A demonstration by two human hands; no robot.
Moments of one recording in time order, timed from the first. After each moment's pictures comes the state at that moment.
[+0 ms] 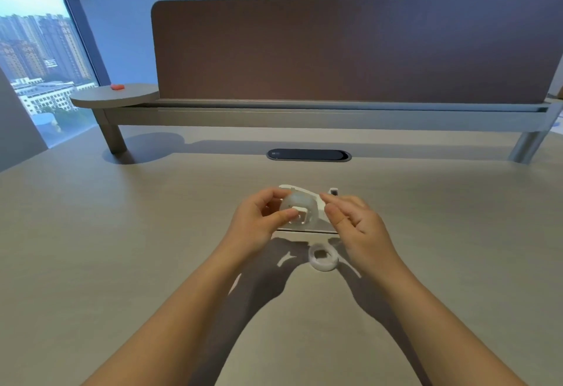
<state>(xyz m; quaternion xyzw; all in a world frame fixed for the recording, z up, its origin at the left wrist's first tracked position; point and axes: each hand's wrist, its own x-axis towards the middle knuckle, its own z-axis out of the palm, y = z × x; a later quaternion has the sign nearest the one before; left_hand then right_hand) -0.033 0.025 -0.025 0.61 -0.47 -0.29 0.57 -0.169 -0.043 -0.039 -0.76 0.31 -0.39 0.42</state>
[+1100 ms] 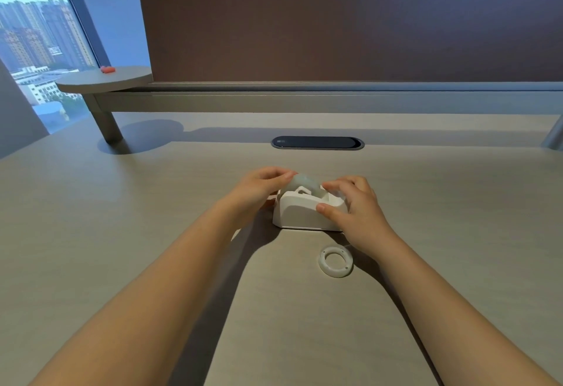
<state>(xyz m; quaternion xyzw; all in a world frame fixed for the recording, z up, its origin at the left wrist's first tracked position) 0.018 -0.037 -0.037 0.67 -0.44 -0.38 0.47 -0.137 -0.090 -0.055 -0.81 0.38 -0.28 0.34</state>
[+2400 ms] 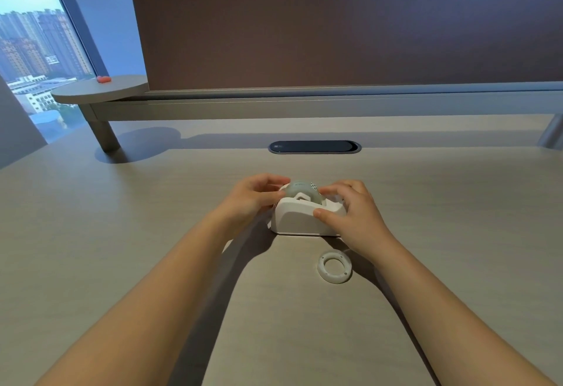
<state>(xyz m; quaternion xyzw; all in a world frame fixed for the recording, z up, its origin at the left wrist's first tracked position) 0.023 -0.032 -0.038 0.65 -0.44 -0.37 0.49 -0.136 -0.091 -0.054 -0.80 0.39 -0.29 0.35</state>
